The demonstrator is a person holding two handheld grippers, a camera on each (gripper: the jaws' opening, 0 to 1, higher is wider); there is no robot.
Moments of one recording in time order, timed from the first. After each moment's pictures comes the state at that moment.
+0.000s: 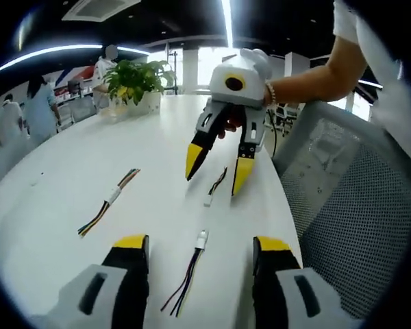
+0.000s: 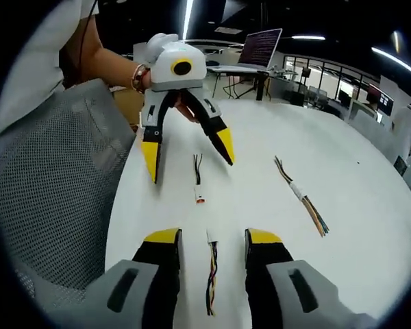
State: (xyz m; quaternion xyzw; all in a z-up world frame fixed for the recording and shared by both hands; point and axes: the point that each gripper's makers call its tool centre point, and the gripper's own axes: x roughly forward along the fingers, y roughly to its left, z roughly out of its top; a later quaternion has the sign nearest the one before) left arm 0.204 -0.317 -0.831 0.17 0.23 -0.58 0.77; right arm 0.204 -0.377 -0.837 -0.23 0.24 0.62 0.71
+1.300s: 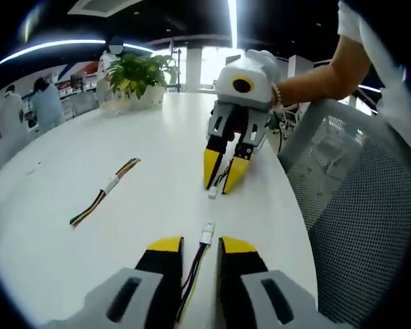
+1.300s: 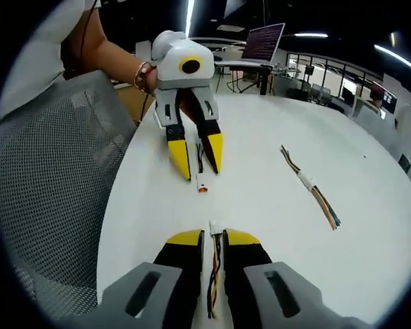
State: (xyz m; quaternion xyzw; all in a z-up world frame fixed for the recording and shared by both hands) left arm 0.209 -0.323 -0.848 0.15 0.24 -0.57 0.77; right arm 0.203 -0.382 -0.854 -0.23 0.25 0.62 0.71
